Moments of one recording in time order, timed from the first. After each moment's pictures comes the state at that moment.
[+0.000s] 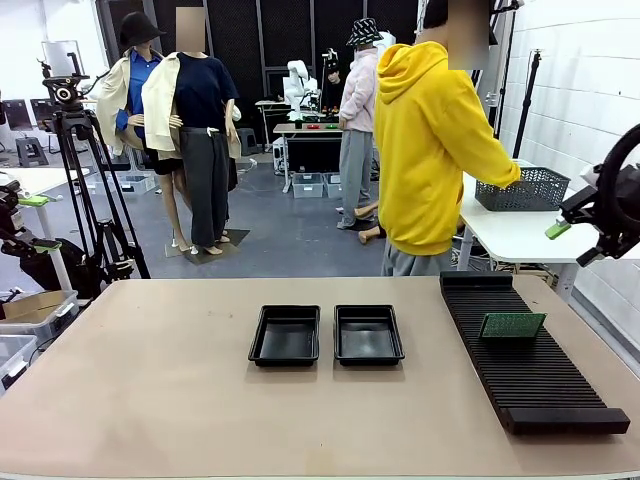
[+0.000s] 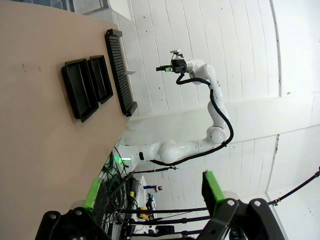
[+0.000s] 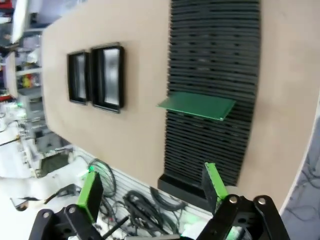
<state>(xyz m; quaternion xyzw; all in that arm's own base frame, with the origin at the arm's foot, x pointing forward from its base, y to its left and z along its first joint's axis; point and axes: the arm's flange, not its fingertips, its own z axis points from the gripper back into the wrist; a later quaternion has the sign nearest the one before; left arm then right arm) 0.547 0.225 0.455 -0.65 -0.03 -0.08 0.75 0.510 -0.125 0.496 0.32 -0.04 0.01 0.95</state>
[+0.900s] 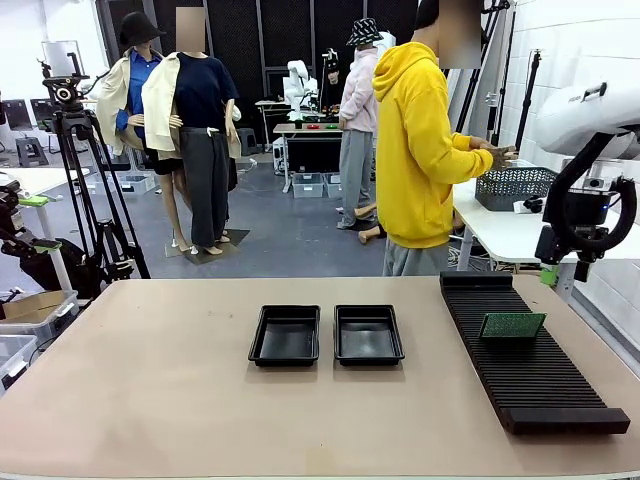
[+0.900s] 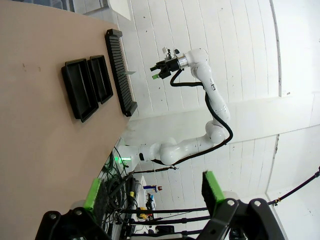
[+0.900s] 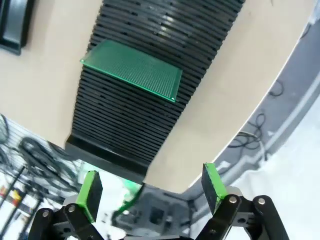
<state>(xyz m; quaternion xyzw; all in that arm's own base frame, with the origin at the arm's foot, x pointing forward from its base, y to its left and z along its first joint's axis) 0.547 0.225 0.455 -0.65 -0.03 -0.08 0.75 0.540 -0.048 0.470 0.06 0.09 0.22 0.97</state>
